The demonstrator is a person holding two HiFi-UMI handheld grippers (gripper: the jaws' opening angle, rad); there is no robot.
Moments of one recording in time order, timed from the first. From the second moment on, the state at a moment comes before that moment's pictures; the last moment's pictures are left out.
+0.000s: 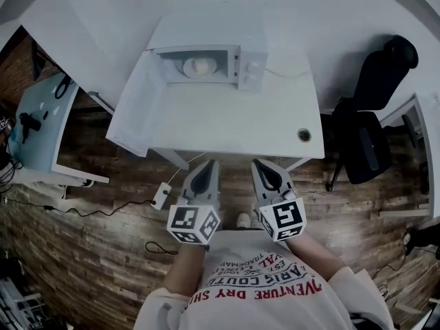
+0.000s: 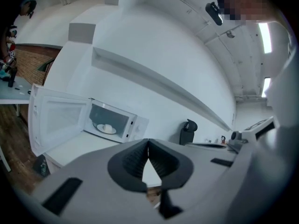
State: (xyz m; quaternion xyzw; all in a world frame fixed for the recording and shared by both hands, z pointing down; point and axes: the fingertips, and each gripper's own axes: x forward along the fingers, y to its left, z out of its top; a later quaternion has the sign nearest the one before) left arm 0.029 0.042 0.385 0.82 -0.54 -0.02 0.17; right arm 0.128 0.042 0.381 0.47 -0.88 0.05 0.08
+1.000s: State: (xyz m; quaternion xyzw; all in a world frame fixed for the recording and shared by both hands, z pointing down) left arm -0.037 -0.220 0.404 0.83 -0.52 -0.03 0.22; right arm 0.074 -0.198 0.401 0.50 -0.86 0.07 0.11
